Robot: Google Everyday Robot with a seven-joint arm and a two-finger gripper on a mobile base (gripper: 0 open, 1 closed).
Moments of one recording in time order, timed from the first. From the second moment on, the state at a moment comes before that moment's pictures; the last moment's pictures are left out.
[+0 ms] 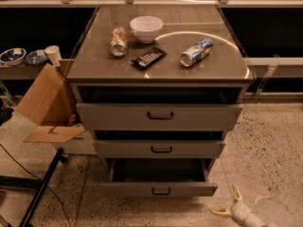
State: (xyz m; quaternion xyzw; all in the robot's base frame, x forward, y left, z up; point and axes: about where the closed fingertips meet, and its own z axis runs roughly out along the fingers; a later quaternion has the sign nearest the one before) arm 0.508 -0.367 0.169 -0.26 0.73 0.17 0.60
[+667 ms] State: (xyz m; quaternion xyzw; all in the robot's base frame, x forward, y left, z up) arm 0.542 -0.393 0.155 -0.24 0.75 0.15 0.60
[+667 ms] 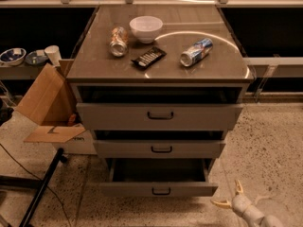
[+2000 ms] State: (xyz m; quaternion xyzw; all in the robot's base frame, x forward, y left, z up) arm 0.616 -0.384 0.166 -0.23 0.75 0.15 0.61
